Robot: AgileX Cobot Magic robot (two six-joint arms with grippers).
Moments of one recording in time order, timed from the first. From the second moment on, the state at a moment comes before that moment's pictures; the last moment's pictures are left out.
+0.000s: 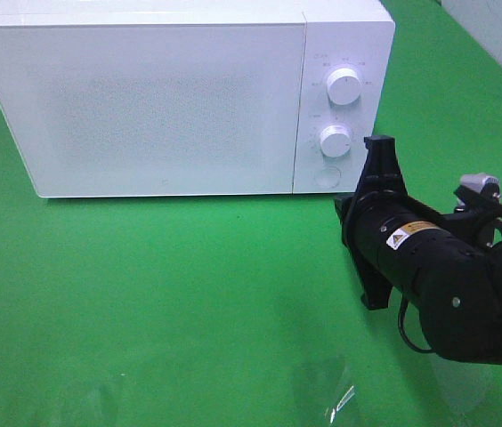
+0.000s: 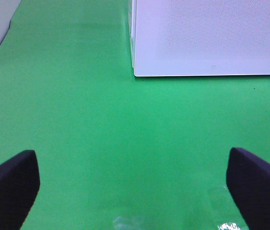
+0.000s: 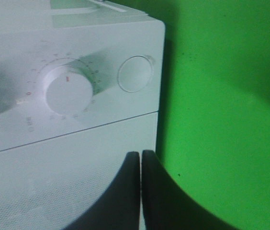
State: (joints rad) left arm 0.00 0.00 -0.50 -0.09 1.04 0.05; right arm 0.77 1.83 -0.49 0.71 -0.97 1.34
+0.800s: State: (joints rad) left arm 0.00 0.00 -0.50 -0.09 1.04 0.05; right arm 0.59 2.03 -0.69 0.56 -0.91 1.41
